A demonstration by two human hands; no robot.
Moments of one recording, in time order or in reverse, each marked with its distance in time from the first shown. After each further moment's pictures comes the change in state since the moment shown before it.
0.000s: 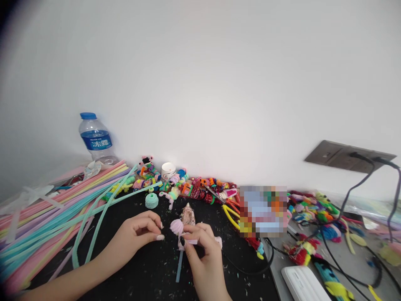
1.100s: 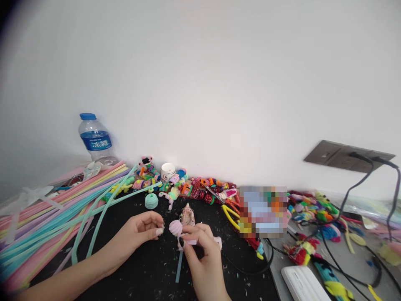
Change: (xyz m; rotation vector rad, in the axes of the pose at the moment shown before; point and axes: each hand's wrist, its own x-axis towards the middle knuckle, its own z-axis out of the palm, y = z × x) left_hand 0.003 -0.005 0.001 -0.269 -0.053 -0.182; right_hand 0.000 0.000 0.001 0.020 -0.033 0.025
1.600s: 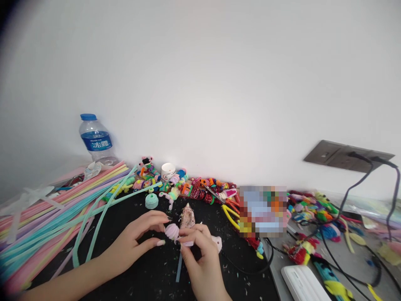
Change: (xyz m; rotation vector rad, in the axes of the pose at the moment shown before) left_hand -0.007 0.001 -0.002 0.440 -0.115 0.392; right_hand 0.000 -0.003 0.001 -0.021 -0.070 0.022
